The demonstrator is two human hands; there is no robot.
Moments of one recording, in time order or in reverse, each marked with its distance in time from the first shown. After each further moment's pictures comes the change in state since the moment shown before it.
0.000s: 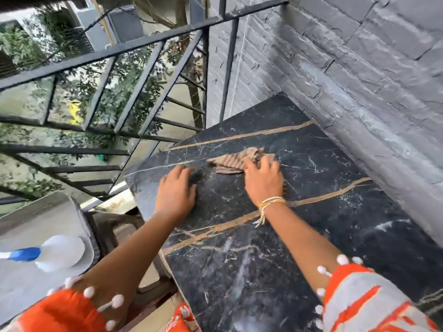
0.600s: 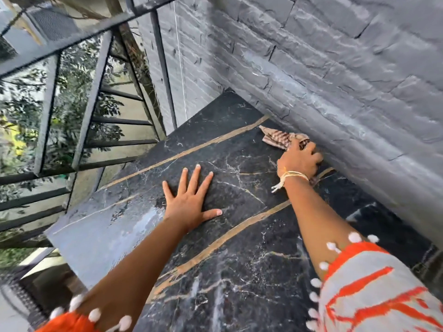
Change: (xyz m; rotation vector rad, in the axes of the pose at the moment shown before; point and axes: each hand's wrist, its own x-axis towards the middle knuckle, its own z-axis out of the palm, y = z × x) left_hand 0.078 0.103 0.068 0.308 -0.494 0.286; right_hand 0.066 0.180 0.012 0.003 -0.124 0.841
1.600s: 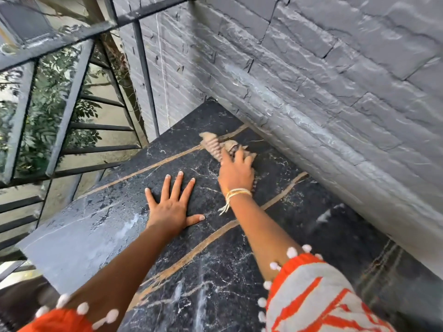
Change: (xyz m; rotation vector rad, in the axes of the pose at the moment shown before) left_hand 0.003 0.001 0.000 0.025 -0.024 -0.011; right_hand -0.070 -0.067 0.003 -0.007 -0.001 -0.393
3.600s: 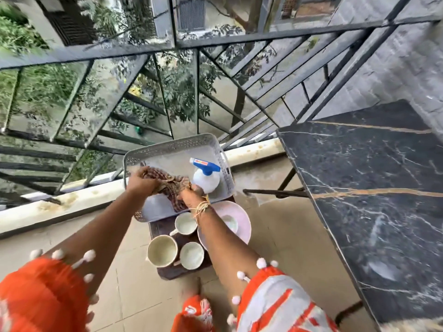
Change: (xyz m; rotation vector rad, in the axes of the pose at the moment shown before) left_hand -0.464 -0.417 0.169 -1.540 0.559 -0.915; right_hand -0.524 -0.457 0.082 1.026 -0.929 0.098
